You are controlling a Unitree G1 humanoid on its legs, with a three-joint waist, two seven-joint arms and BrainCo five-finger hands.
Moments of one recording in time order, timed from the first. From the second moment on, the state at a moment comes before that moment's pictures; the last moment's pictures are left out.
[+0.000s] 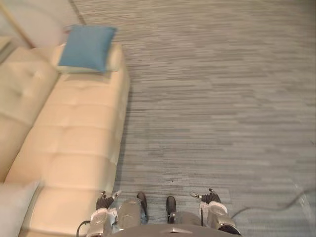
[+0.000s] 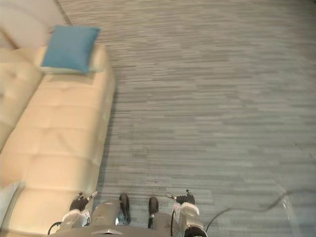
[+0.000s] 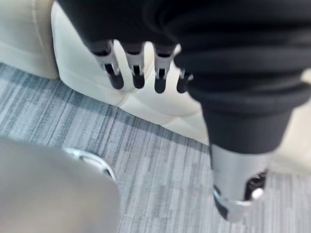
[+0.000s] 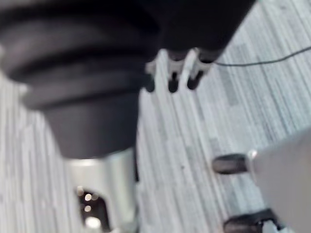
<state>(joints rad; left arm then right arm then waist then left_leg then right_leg) 0.08 -0.05 0.31 0.90 0.00 -0.03 0.14 -0.05 -0.02 -0.24 0.90 0.01 0.02 -0.22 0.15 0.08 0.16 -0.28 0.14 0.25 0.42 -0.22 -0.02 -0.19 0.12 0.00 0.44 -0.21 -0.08</state>
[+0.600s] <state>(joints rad) 0.07 0.01 0.17 0.94 0.04 0.00 0.15 0.01 -0.01 -0.24 0.85 -0.01 0.01 -0.22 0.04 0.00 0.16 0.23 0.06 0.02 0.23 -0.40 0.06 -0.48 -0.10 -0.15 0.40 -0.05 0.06</state>
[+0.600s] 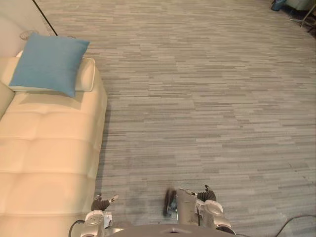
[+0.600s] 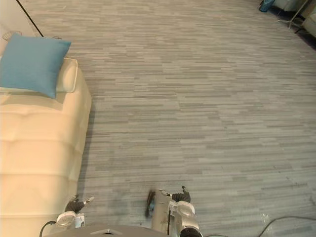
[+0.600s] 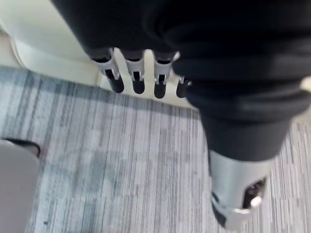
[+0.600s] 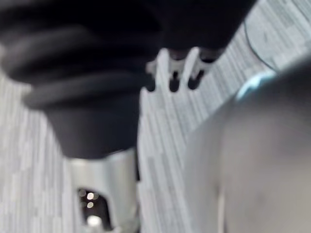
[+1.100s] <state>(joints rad) 0.04 -0.06 0.27 0.87 0.04 -0.01 0.15 -0.01 0.00 -0.24 0.85 0.02 0.02 -0.22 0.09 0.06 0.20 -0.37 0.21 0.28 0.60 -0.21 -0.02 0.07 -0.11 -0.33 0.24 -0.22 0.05</state>
